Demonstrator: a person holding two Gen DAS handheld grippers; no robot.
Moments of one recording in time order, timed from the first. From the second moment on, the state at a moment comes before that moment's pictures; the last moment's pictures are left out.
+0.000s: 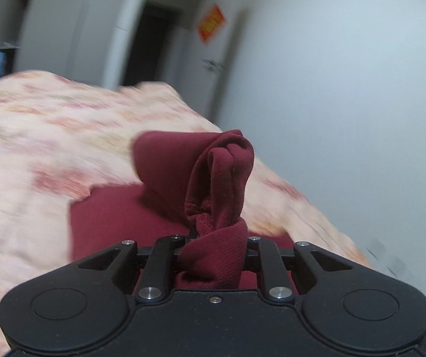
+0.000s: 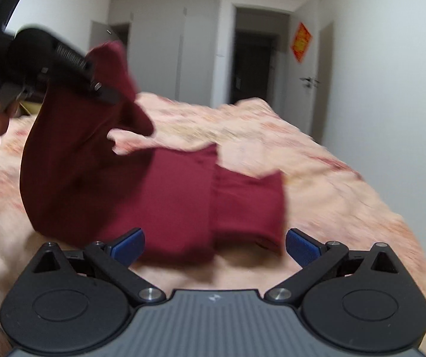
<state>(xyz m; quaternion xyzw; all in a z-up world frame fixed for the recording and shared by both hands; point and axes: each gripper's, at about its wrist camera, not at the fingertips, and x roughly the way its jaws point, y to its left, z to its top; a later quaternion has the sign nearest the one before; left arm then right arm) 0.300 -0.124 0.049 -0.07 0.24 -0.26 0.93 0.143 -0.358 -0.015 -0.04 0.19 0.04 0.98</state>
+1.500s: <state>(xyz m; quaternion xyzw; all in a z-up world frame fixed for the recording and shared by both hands) 0.290 -0.027 -0.027 -0.19 0.35 -0.08 0.92 0.269 -0.382 -0.003 0.16 0.26 0.06 0.95</state>
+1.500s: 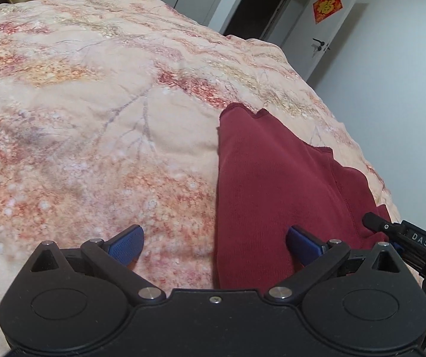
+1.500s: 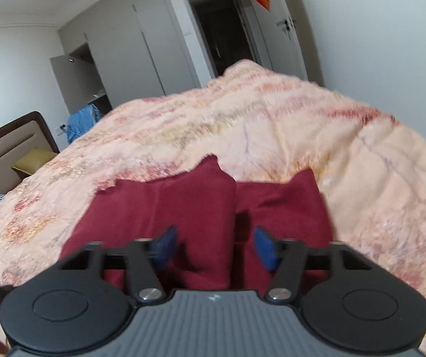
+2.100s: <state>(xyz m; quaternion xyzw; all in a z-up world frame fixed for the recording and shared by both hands) 0.298 -0.058 -0.020 -0.19 0.35 -0.11 0.91 0.253 -0.447 0.000 0.19 0.22 0.00 0.96</state>
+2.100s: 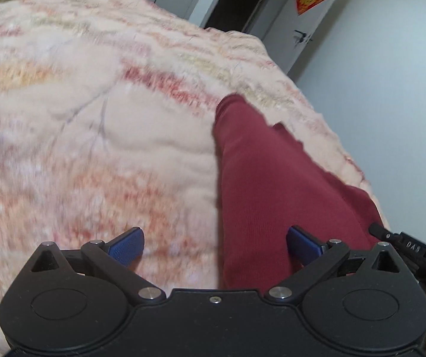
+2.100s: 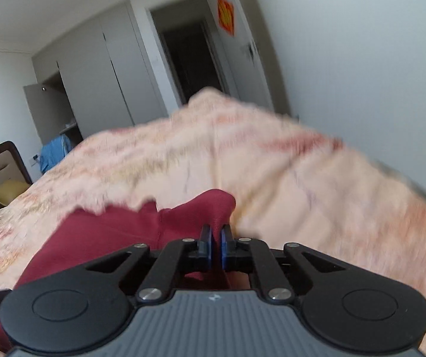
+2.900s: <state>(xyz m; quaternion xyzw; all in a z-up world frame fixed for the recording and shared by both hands) 0.293 -0.047 -0.019 -0.20 0.36 -0.11 0.90 0.160 -0.370 -0.017 -0.02 0.25 0.16 0.96</state>
